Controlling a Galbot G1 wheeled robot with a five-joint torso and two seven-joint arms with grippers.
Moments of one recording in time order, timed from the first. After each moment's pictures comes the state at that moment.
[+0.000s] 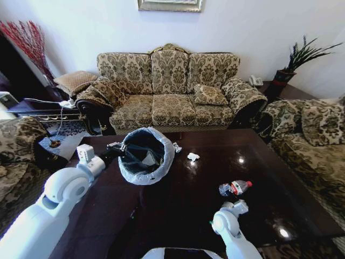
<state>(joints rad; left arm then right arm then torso) 1.30 -0.83 -0.75 -2.30 -0.86 0.62 -0.03 -1.40 1.31 0.33 1.77 0.68 0.20 0.88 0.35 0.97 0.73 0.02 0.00</state>
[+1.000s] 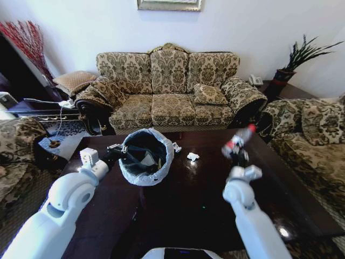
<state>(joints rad) 1.31 -0.95 -0.71 -2.39 -0.72 0.67 -0.17 -1.03 1.15 0.31 2.13 0.65 -0.08 0.44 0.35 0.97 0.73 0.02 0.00</state>
